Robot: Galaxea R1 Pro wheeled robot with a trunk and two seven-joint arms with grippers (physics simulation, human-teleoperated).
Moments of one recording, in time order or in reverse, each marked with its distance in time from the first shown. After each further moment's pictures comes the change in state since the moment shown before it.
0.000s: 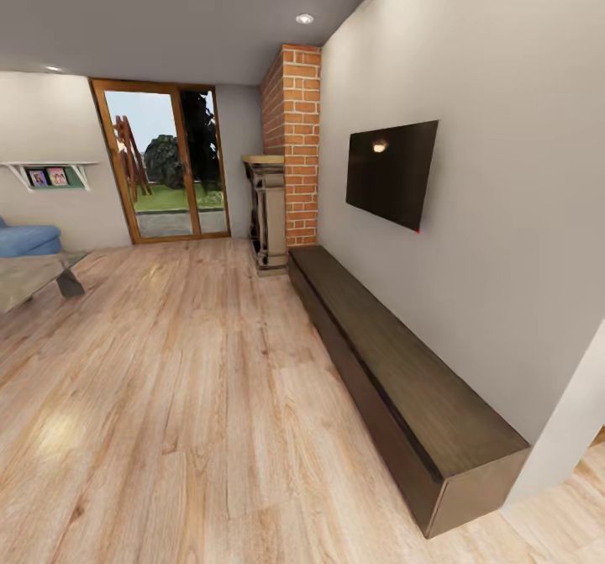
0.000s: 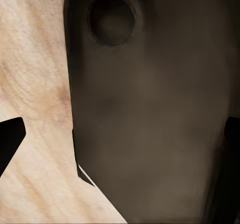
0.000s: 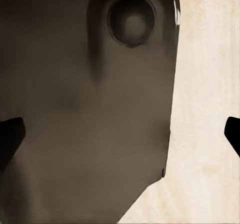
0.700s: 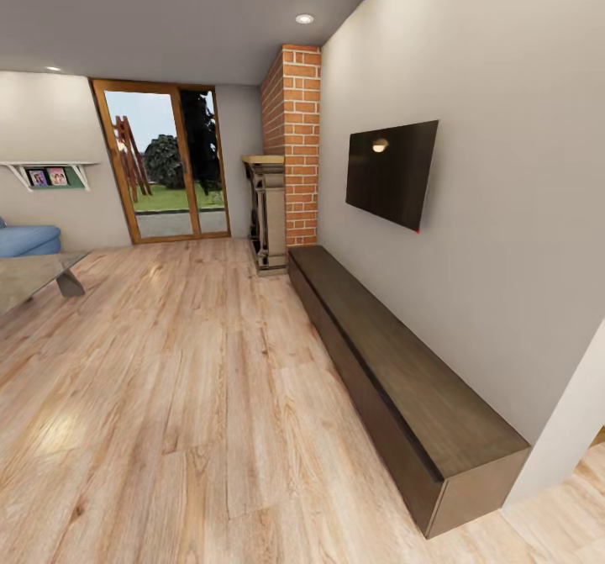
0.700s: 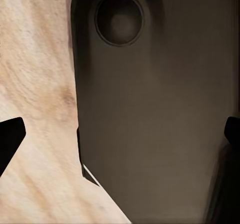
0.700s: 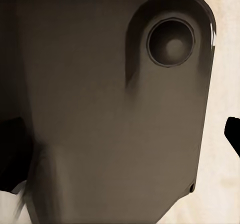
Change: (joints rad) left arm 0.000 0.008 0.002 0.001 0.002 -0.001 -0.001; right arm -0.003 0.044 -0.001 -0.032 -0.005 0.003 0.000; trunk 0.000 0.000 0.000
